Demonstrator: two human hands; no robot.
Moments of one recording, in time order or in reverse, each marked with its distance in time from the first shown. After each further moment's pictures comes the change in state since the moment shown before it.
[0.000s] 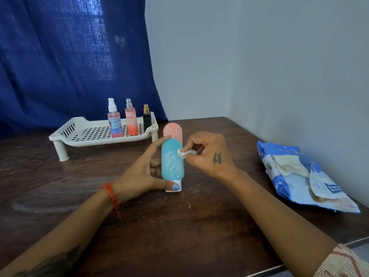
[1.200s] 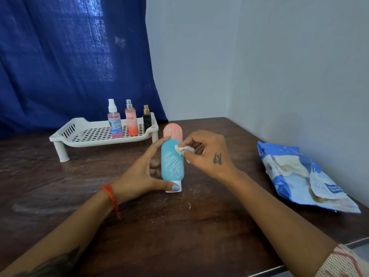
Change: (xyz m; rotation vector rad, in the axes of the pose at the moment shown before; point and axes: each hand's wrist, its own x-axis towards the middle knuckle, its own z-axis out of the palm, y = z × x) left_hand 0.000 -0.001 -0.002 0.016 -0.014 -0.008; right_hand 0.000 -0.004 0.002 0.033 0.040 0.021
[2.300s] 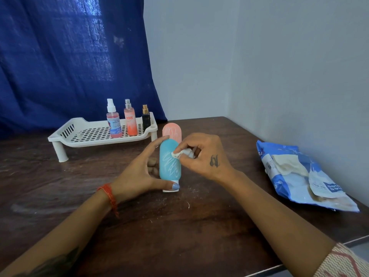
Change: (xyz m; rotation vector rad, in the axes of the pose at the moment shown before) left_hand -0.001 0.003 0.000 0.041 0.048 0.026; right_hand -0.002 0.001 0.002 0.006 -0.060 -0.104
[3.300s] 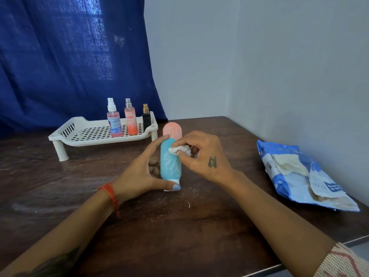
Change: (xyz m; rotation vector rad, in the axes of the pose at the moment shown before) left_hand -0.001 -0.002 0.002 -0.005 -0.004 0.026; right_hand 0.000 -0.001 0.002 -0.005 0.012 -0.026
